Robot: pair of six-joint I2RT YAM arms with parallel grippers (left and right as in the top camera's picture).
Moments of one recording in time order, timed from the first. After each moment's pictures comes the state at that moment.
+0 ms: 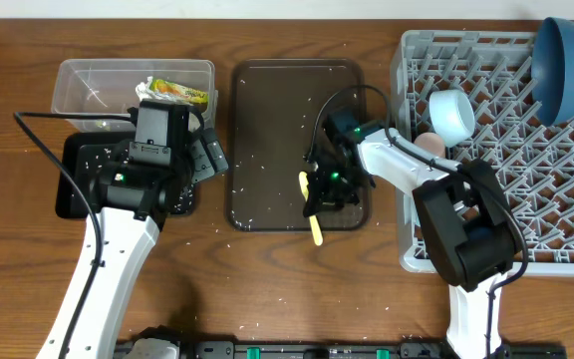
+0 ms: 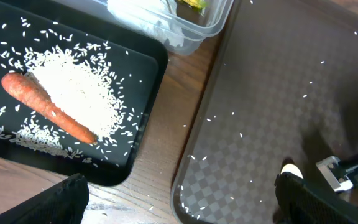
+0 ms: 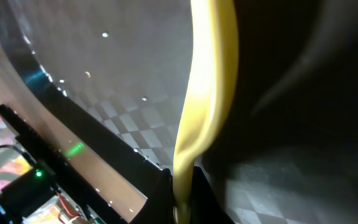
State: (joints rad) left arm -0.18 1.27 1.14 -0.87 -0.11 -0.55; right arm 0.49 2.12 1.37 -0.84 -0.66 0.26
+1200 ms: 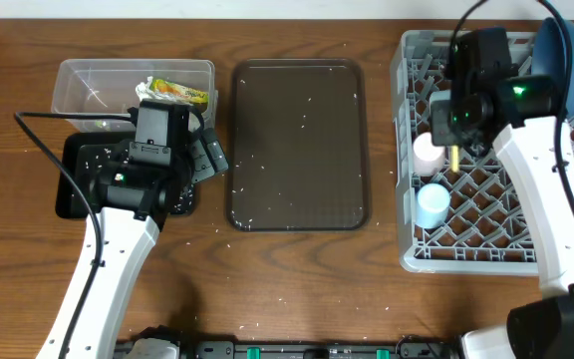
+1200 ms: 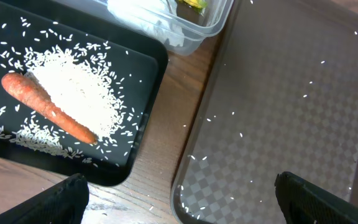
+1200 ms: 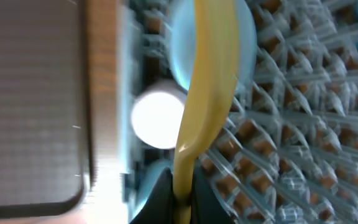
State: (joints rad) left arm -0.18 1.27 1.14 -0.87 -0.11 -0.55; right arm 0.14 1.64 1.60 -1.18 0.17 0.15
